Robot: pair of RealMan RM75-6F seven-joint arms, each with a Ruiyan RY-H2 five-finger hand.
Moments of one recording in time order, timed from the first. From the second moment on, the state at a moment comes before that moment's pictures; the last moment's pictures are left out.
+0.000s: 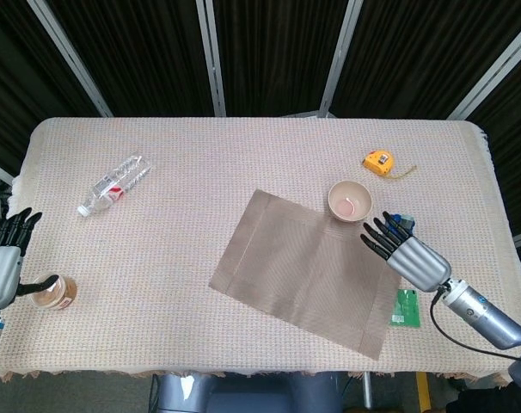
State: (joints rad) left arm -0.21 -1.07 -0.11 -1.72 1.33 1.34 0.11; right arm 0.53 -1.35 -0.09 -0.88 -1.89 1.42 -0.28
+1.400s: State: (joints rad) left arm -0.73 -1.75 -0.07 -0.97 1.70 1.01 0.01; right arm 0.24 -1.16 0.09 -1.79 -1.31 1.45 -0.16
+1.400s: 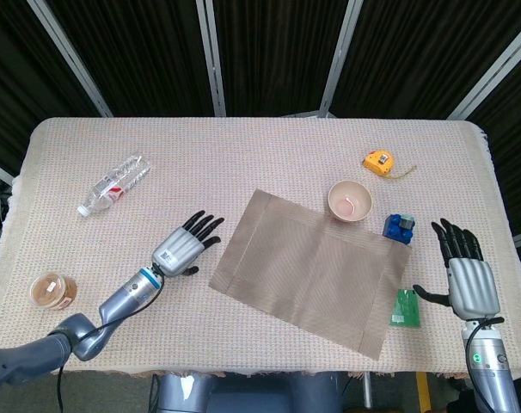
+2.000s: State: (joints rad) left arm -0.77 -1.87 -0.02 -0.85 1.72 1.03 -0.02; right arm 0.22 -1.16 0.11 -1.79 -1.32 1.45 -0.15
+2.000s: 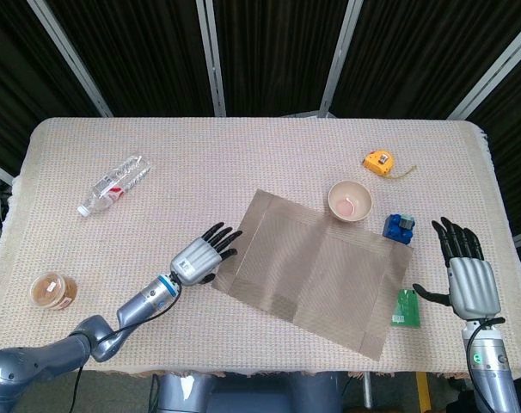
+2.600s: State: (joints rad) left arm -0.79 -1.86 -0.01 -0.90 1.68 1.02 0.04; right arm 0.20 -1.14 0.12 -1.81 -1.36 1.46 -0.13
